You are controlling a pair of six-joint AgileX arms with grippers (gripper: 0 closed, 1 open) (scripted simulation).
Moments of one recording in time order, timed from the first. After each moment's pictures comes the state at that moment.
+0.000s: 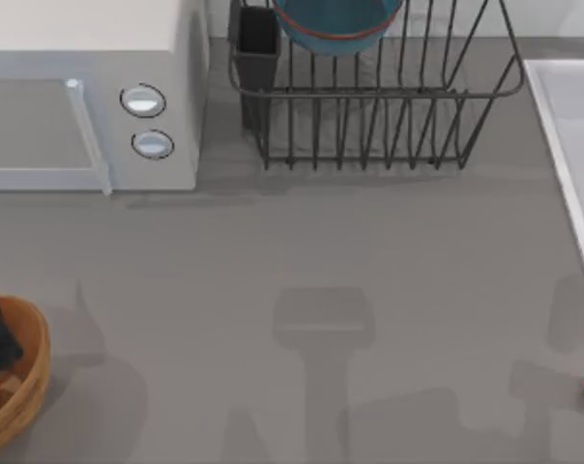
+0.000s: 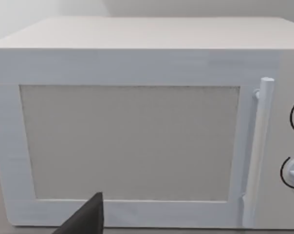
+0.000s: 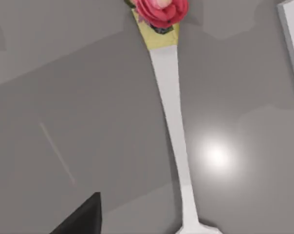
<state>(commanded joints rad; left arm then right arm) 0.00 0.00 0.00 0.00 0.00 0.00 -0.03 1.21 0.75 -0.93 0.00 -1.19</state>
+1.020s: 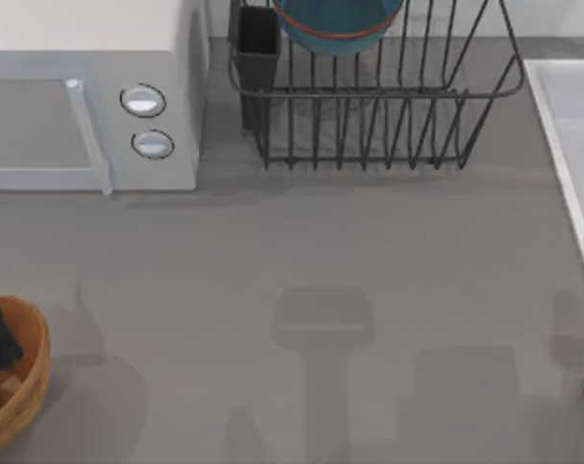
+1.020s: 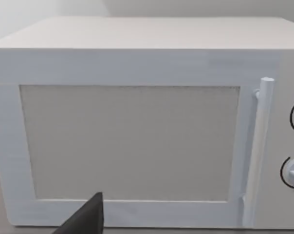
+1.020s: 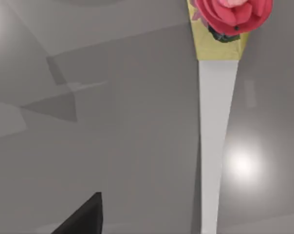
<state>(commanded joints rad) 0.00 0.00 0.00 0.00 0.00 0.00 -0.04 1.48 0.75 -0.84 -0.01 -1.36</state>
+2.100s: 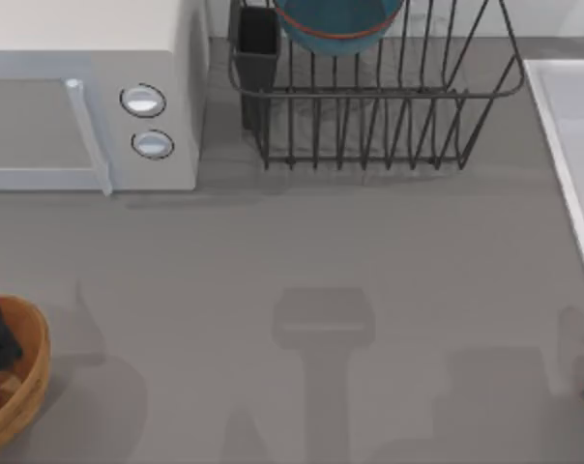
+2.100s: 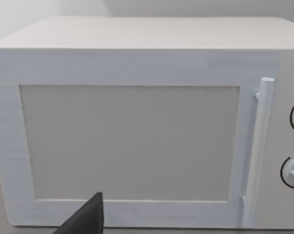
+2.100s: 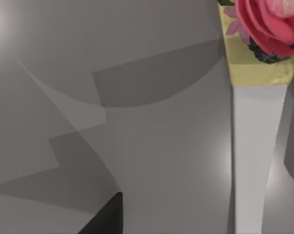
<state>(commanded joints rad) 0.00 0.00 0.00 0.00 0.00 0.00 -0.03 1.60 0.61 -0.58 -0.01 -1.36</state>
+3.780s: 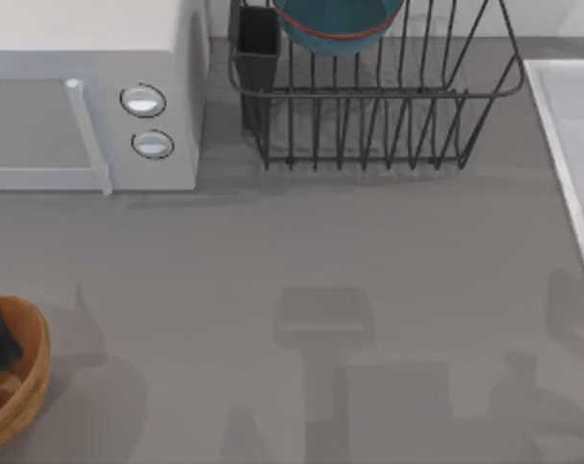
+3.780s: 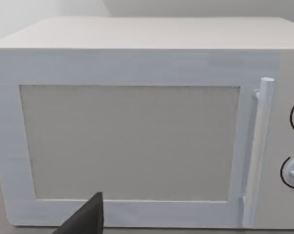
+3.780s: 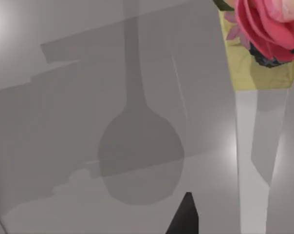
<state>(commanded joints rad) 0.00 0.00 0.00 0.00 0.00 0.00 -0.03 1.36 0.93 -1.15 0.00 -1.32</state>
